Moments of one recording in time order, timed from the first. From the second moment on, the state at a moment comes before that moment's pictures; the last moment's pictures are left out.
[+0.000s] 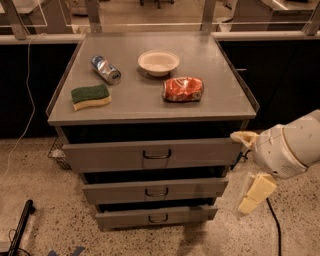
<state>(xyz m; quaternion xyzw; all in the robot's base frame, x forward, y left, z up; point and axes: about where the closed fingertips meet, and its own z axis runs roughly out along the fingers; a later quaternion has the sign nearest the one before) 0.414 -0.173 0.803 -0.62 0.73 0.15 0.25</state>
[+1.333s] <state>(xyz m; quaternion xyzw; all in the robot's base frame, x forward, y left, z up) 0.483 -0.146 0.706 -0.64 0.72 0.12 0.21</state>
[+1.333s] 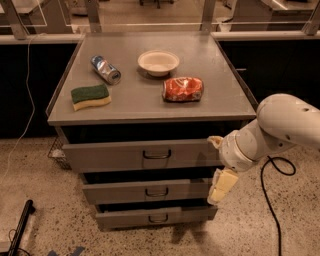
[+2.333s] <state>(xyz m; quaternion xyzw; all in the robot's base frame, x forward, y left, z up) 0.520 -0.125 0.706 -0.66 0.70 0.09 0.26</state>
